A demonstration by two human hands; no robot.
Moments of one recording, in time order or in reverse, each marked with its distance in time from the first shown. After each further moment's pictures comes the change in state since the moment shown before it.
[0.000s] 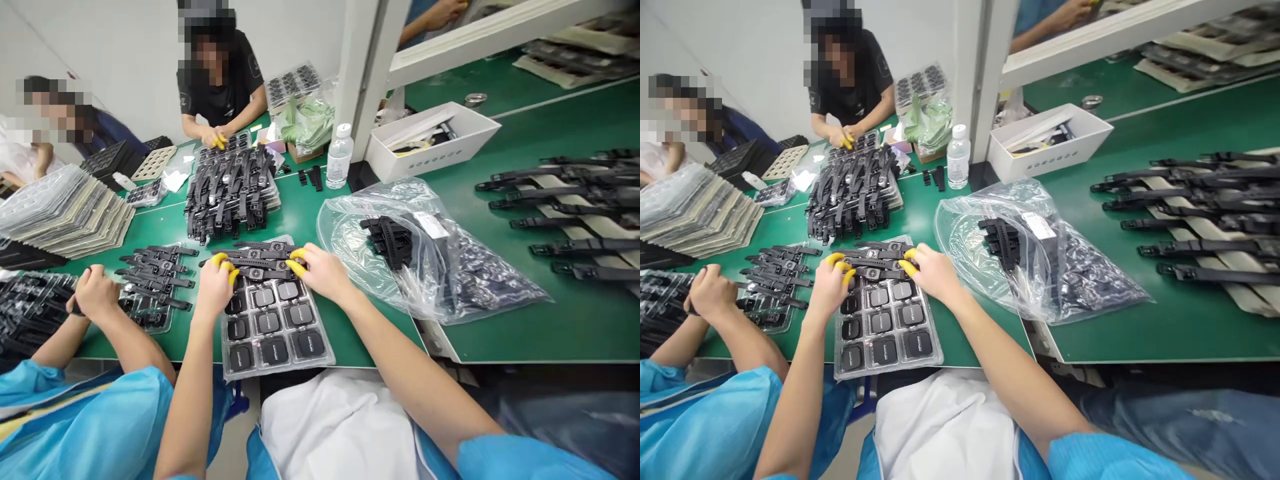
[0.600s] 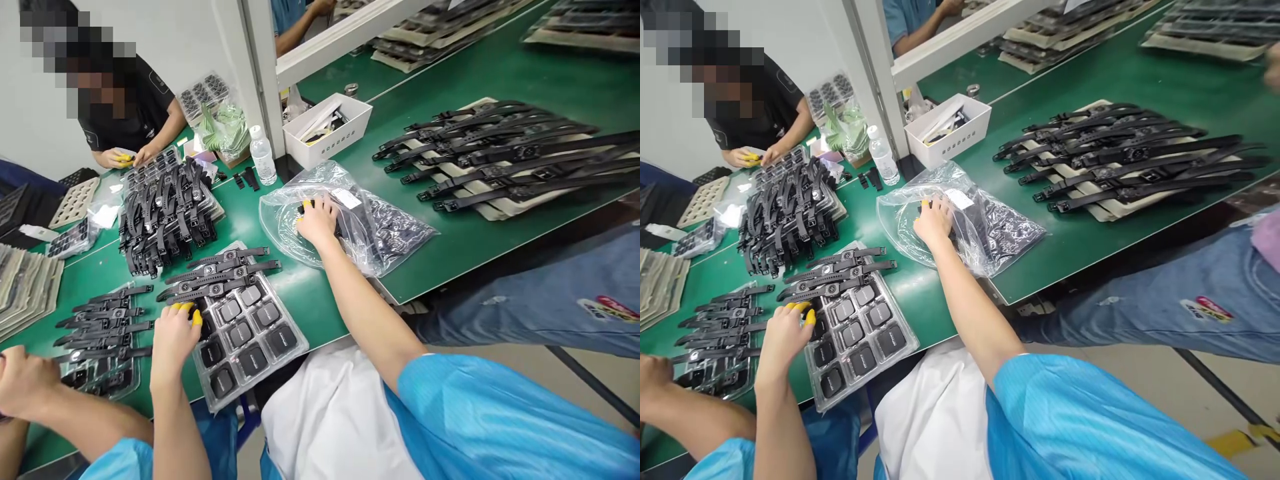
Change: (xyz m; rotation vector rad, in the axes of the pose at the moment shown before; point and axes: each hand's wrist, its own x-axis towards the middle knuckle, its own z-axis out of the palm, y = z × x) left_hand -0.012 0.000 -0.011 0.353 -0.211 0.049; right_hand 0.034 0.112 -0.050 -0.328 0.261 0.689
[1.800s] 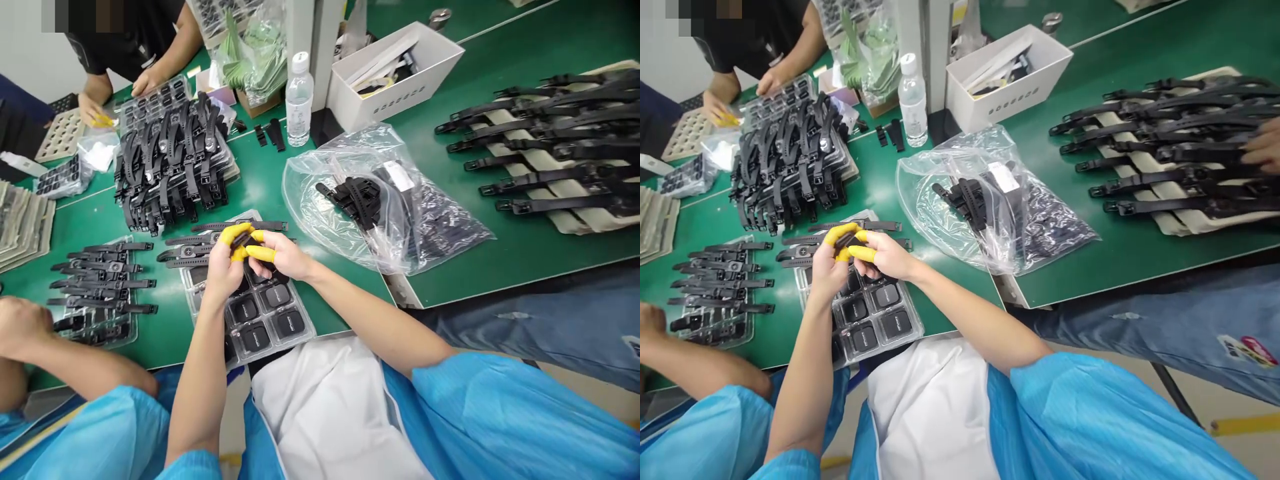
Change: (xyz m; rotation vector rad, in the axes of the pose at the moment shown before) left_hand 0.073 0.097 -0.012 -1.332 0.385 0.227; right_hand -0.119 -0.093 -0.005 1.477 -1.087 -0.306
